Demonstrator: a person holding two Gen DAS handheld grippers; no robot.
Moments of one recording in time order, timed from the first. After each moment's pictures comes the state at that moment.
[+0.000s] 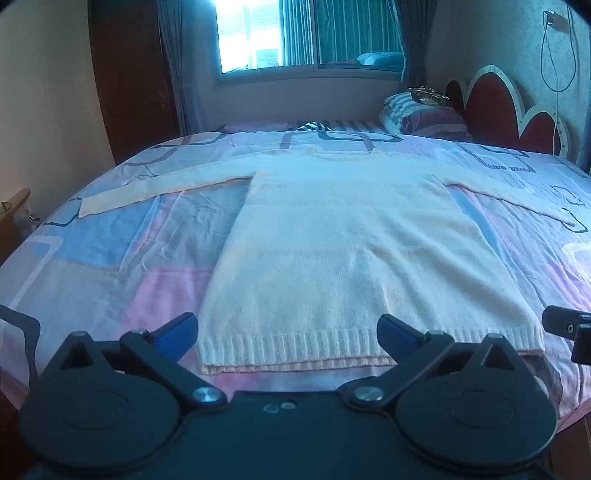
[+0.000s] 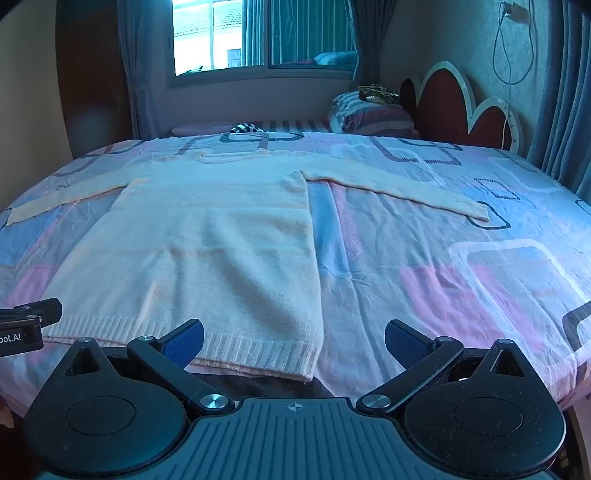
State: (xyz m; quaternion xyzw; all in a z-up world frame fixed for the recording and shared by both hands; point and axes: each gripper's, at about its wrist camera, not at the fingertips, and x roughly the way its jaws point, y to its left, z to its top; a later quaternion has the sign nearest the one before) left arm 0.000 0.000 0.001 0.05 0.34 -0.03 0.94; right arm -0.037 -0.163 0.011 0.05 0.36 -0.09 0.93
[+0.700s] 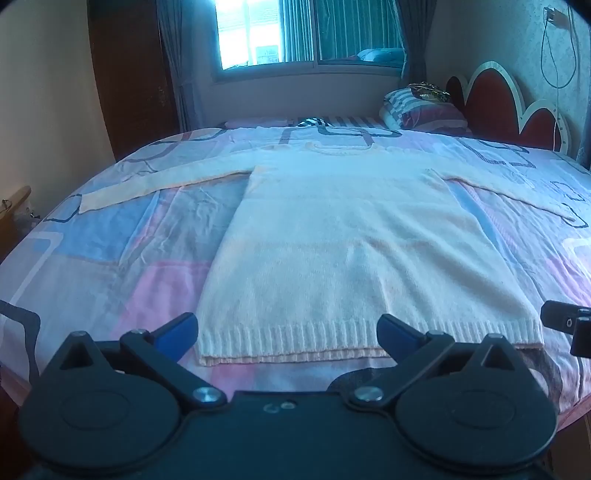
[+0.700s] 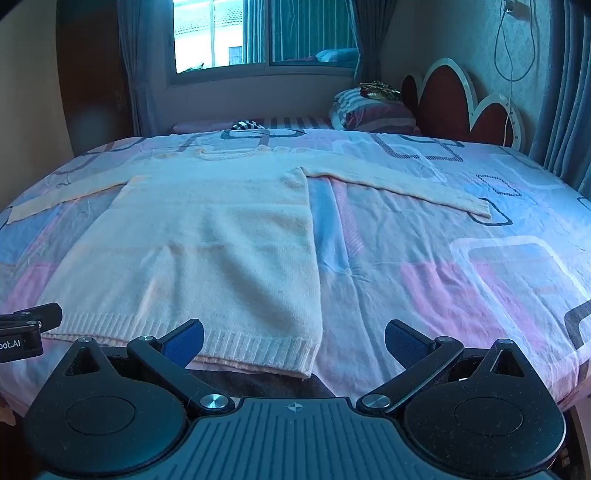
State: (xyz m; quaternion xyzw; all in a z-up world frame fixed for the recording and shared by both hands) left arm -0.002 -0.001 -0.004 0.06 0.34 -0.02 0.94; right arm -0.036 -0.165 0.007 0.05 0.36 -0.09 0.93
